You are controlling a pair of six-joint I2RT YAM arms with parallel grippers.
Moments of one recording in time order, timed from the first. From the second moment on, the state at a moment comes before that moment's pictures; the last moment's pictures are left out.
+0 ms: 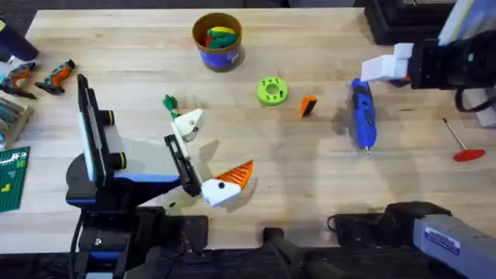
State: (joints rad) left arm 0.00 0.01 0.01 -0.12 1.11 0.02; right arm 0.00 1.11 1.14 -1.06 -0.06 0.01
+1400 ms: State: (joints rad) left arm 0.00 0.01 0.01 -0.12 1.11 0.02; right arm 0.19 1.14 1.15 -0.85 -0.13 0.21
